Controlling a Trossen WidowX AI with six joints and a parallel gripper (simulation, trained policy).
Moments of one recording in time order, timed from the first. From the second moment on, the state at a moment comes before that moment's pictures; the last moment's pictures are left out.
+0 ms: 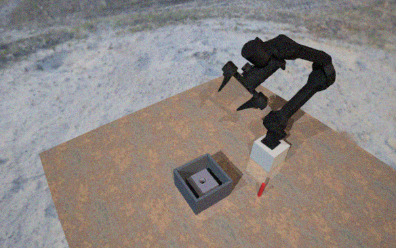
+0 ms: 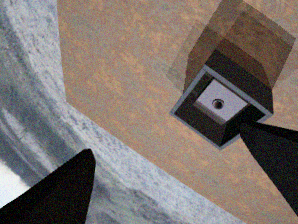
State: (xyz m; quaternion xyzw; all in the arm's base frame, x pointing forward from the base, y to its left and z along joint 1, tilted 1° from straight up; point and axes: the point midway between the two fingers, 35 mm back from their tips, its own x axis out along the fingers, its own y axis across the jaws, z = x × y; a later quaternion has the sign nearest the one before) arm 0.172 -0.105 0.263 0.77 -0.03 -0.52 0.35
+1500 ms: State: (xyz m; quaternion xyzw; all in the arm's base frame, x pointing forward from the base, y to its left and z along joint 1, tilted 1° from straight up) arm 0.193 0.065 0.076 0.38 0.50 -0.52 0.58
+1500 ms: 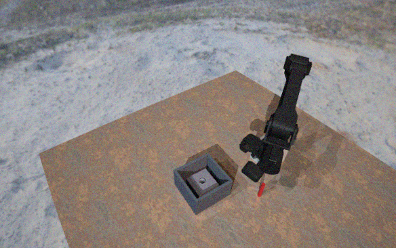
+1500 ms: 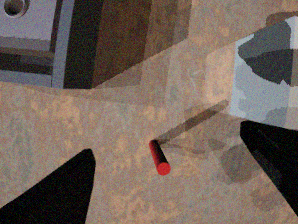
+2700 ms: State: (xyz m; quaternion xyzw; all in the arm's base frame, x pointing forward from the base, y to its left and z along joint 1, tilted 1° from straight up) arm 0.190 0.107 -0.037 0.34 0.58 -0.42 0.61
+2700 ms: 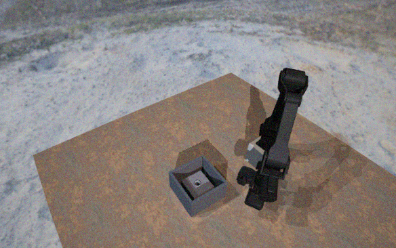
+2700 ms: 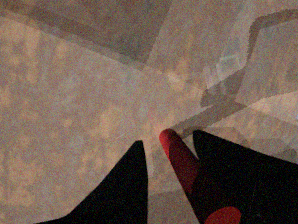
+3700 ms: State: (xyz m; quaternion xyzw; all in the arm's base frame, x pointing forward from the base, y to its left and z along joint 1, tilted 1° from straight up) arm 0.233 0.079 0.019 0.27 0.55 -0.38 0.70
